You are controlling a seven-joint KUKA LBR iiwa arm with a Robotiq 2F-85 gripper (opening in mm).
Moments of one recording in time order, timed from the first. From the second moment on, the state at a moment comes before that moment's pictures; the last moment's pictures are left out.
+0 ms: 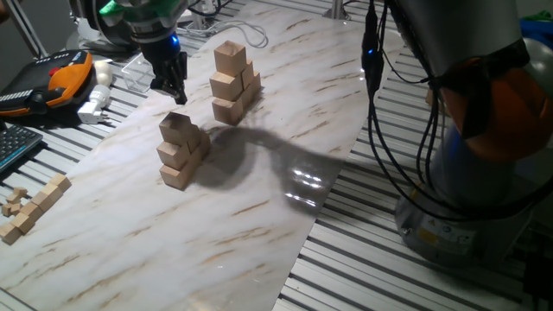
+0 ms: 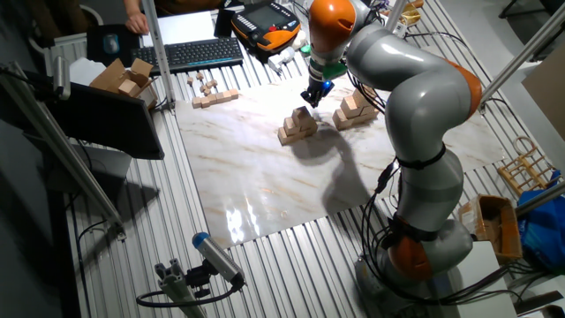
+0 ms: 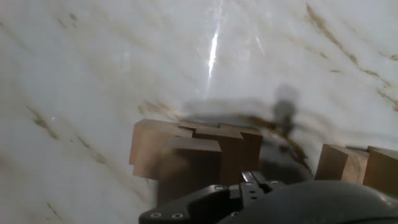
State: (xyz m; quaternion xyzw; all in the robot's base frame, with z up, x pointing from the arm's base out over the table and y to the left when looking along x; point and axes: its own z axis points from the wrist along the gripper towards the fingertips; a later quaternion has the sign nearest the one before) arm 0.605 0.059 0.181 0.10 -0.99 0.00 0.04
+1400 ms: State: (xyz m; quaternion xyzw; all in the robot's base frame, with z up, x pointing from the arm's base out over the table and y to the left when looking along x) arm 0.609 0.064 0.177 0.13 -0.99 -0.01 0.04
